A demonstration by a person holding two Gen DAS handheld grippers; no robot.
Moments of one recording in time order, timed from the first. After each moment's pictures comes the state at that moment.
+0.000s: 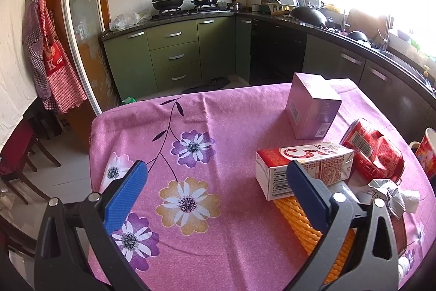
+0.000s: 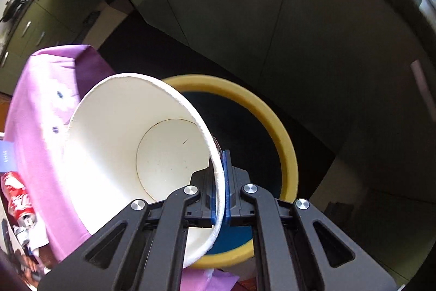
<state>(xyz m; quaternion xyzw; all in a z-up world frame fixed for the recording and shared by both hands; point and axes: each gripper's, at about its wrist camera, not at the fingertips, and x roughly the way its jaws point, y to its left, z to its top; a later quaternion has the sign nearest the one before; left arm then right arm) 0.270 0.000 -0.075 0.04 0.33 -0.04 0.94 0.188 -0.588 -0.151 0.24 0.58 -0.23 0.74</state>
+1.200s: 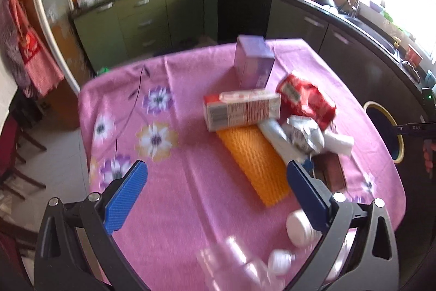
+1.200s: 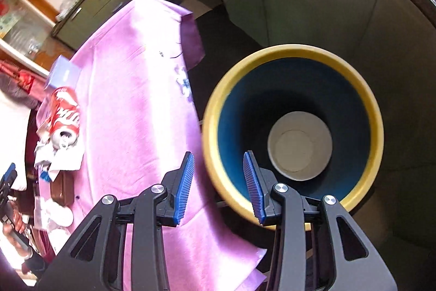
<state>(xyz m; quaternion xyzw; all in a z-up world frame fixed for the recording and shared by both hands) 0.198 -0.019 -0.035 0.05 0.46 -0.11 0.88 0.148 -0.429 -0.107 0.19 0.54 -0.04 0.82</state>
